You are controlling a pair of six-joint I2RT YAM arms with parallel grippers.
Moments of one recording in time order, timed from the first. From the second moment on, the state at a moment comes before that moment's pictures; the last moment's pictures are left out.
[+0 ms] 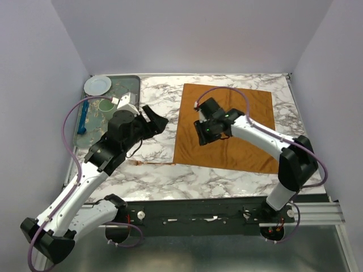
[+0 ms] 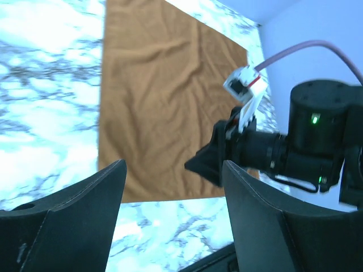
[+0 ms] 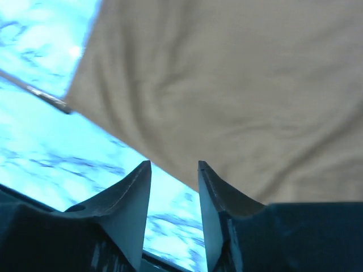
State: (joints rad) left arm -0.57 0.92 0.98 -0.39 -0.08 -0.78; right arm 0.63 1.66 1.33 -0.73 -0.02 0.23
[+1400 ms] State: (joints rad) left arm -0.52 0.76 0.90 -0.58 -0.23 -0.67; right arm 0.98 2.13 1.64 -0.70 0.01 0.42
